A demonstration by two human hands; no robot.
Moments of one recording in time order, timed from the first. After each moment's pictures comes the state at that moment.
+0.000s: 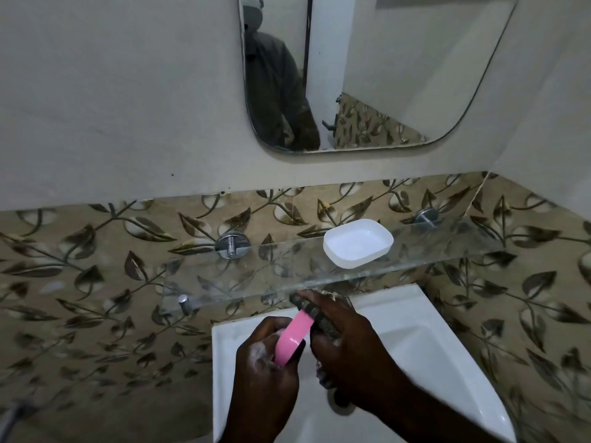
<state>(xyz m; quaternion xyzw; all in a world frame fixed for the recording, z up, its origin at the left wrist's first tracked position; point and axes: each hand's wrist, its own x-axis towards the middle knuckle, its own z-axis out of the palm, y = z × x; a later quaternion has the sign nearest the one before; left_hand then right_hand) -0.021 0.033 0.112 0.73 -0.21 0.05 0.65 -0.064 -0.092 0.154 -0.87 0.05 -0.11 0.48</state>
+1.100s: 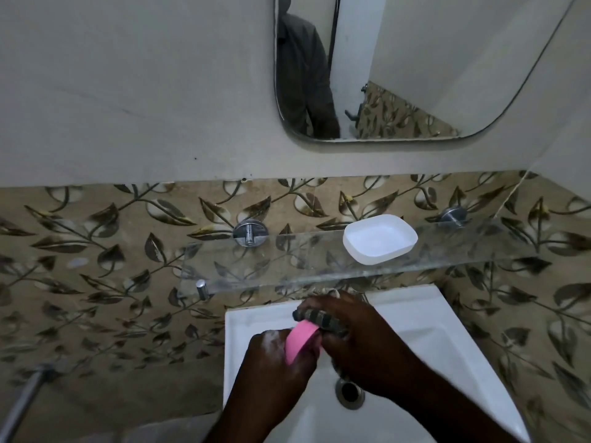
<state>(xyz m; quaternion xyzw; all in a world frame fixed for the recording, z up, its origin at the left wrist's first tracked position) -0.022 0.055 0.128 0.82 -0.16 -0.08 0.54 -0.047 -0.102 0.159 -0.92 -0.03 -0.05 0.40</state>
